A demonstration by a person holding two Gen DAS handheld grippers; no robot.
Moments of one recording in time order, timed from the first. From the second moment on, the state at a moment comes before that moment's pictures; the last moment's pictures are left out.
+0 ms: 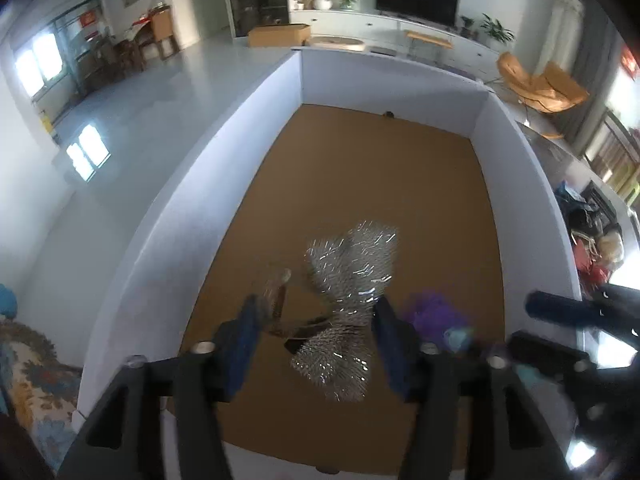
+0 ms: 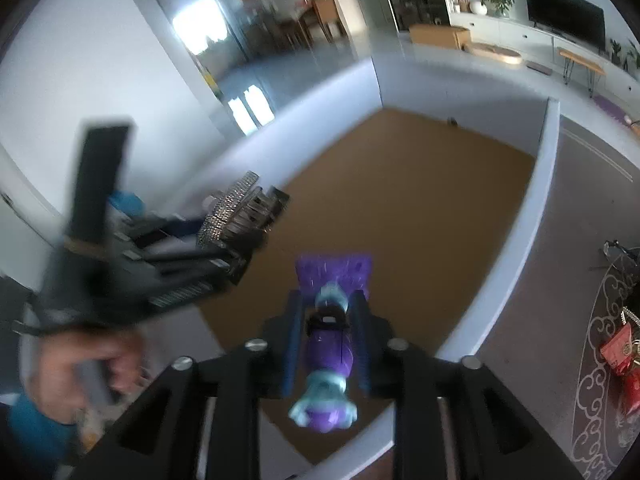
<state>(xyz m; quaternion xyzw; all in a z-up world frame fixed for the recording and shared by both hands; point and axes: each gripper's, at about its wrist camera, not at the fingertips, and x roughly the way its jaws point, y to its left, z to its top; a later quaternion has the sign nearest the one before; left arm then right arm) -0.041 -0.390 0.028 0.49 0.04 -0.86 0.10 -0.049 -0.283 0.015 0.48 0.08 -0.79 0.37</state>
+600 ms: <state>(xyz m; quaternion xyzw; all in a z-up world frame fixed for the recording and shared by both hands) -0.033 -0.360 0.011 0.52 -0.07 -0.84 0.10 -0.031 -0.282 0.002 0.43 0.19 -0.82 0.32</state>
